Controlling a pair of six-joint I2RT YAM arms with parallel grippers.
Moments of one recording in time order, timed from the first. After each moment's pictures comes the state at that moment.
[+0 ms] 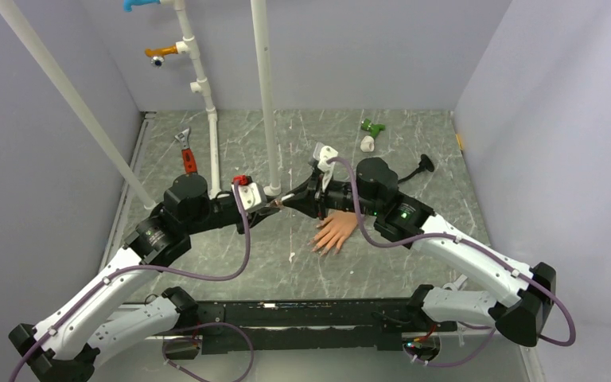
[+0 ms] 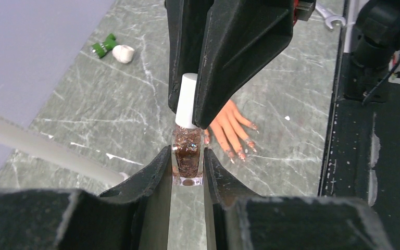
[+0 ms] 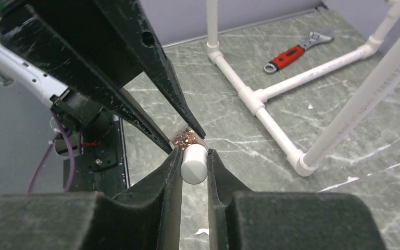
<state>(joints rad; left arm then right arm) -0.71 0.81 0.92 -0.32 0.48 0.33 0.87 1.10 1.01 -0.03 -0.43 -0.01</state>
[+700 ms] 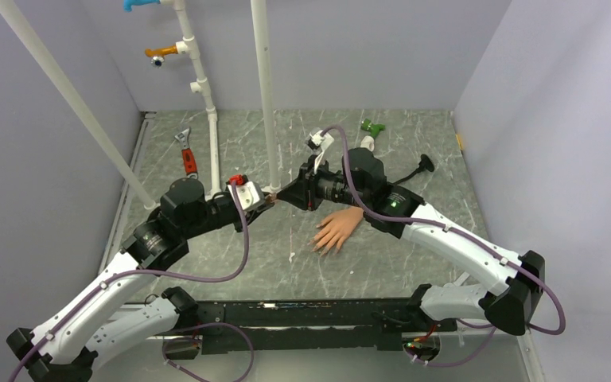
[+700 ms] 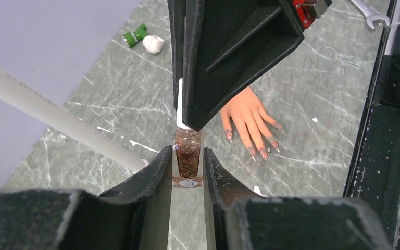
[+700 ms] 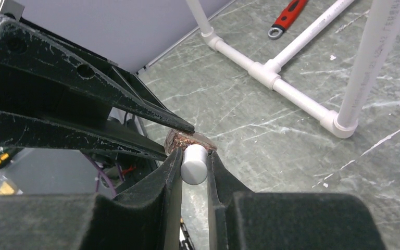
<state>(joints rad) -0.71 0.78 0.90 -0.31 0.33 0.33 0.87 1.22 1.13 -0.12 -0.30 0.32</state>
